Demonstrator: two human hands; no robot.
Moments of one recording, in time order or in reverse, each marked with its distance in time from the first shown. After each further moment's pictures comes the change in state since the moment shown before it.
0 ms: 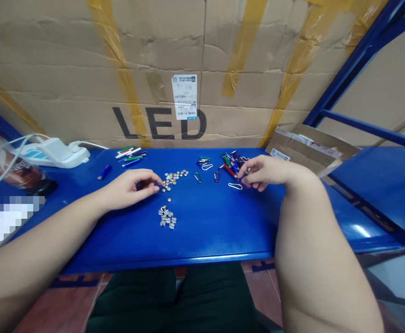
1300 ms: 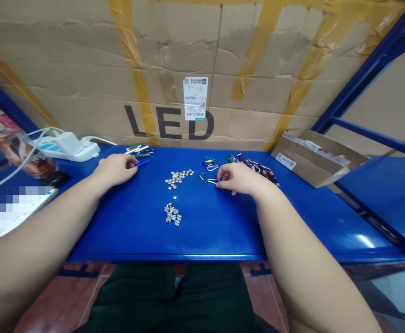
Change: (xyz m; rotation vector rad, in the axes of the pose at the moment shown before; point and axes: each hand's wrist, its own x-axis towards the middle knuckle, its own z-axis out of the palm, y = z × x) left_hand -0.002 -0.072 -0.035 0.495 0.302 -0.633; right_hand 0.032 -0.034 0.065 -0.255 0.107 -0.261
